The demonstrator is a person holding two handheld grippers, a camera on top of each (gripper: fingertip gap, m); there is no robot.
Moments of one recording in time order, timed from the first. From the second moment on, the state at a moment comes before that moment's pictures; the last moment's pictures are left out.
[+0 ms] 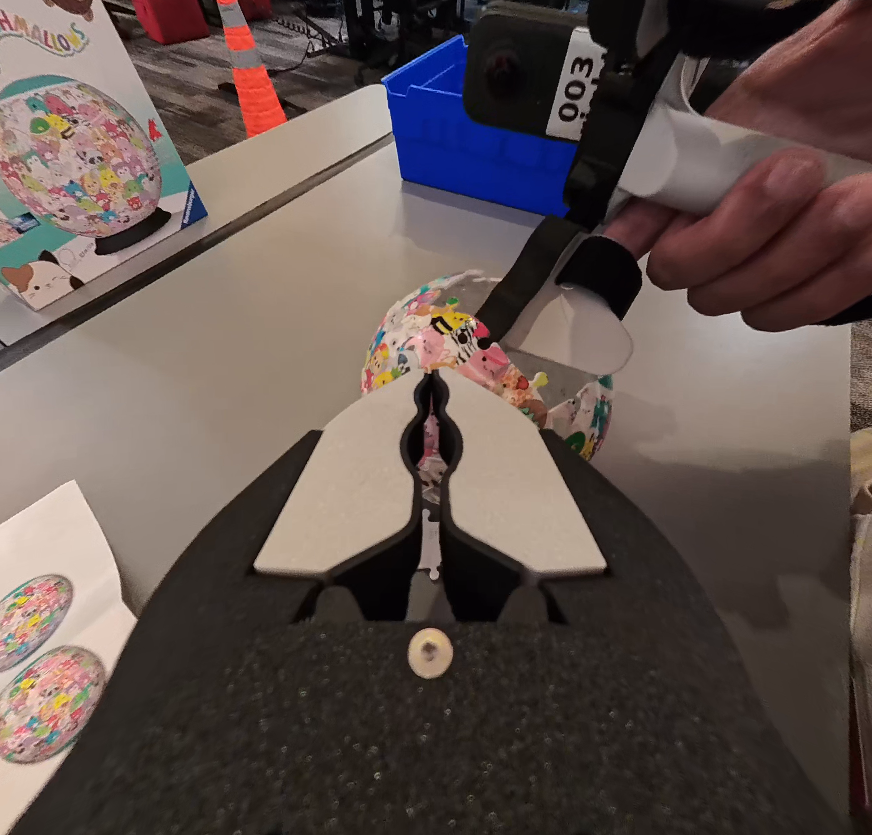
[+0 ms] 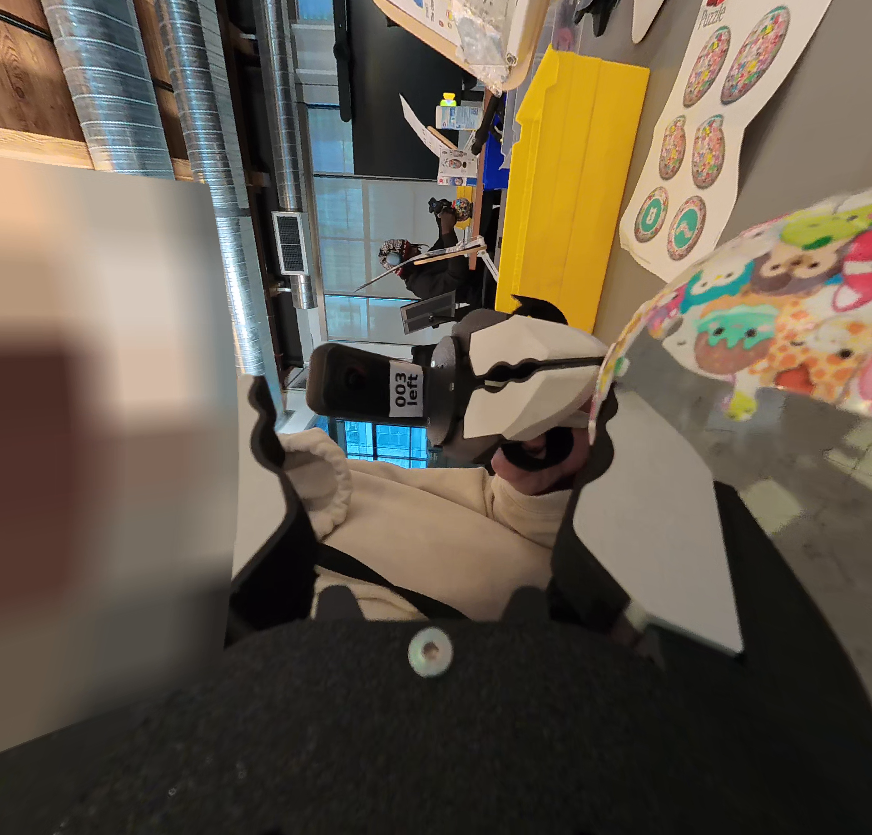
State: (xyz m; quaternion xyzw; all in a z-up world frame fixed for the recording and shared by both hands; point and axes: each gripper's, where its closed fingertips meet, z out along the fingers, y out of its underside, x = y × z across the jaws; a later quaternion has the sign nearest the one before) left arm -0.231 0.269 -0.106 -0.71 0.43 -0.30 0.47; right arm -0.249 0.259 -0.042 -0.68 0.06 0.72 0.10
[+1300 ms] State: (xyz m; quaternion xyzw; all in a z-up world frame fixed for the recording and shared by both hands) left arm -0.223 0.251 -0.100 -0.70 0.45 -0.28 0.48; right arm -0.236 0.241 -0.041 -0.69 0.05 0.71 0.10
